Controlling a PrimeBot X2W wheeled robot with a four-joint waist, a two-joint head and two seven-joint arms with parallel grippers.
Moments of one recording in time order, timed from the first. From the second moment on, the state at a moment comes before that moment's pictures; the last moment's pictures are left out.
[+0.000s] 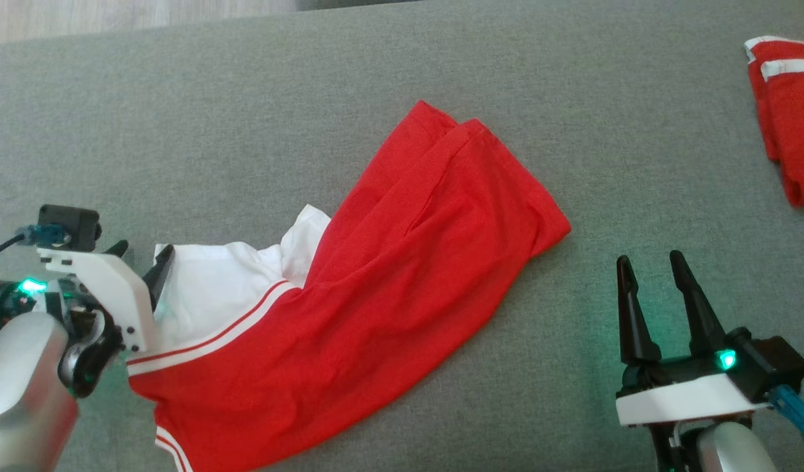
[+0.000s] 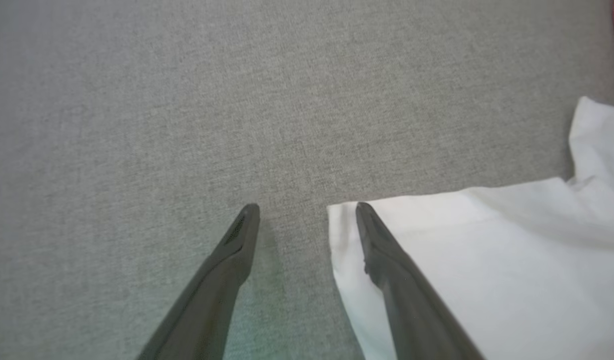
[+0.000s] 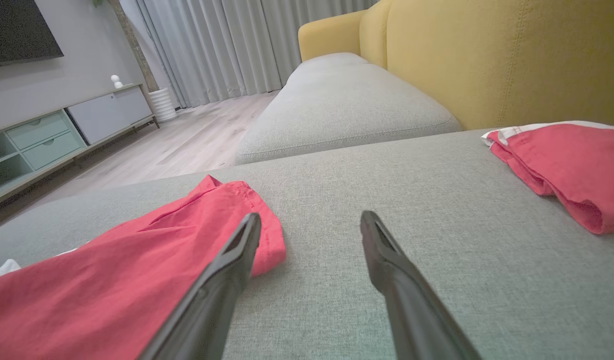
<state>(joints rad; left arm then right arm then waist) -0.53 0.55 -0.56 0.55 -0.74 -0.09 0.38 0.04 -0.05 0.07 0.09 0.20 0.13 -0.25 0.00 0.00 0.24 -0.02</state>
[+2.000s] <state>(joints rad) -0.62 0.50 -0.68 0.35 -0.61 -0.07 0.10 -0.73 -0.55 0.70 0.55 1.13 0.13 0.36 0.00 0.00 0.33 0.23</state>
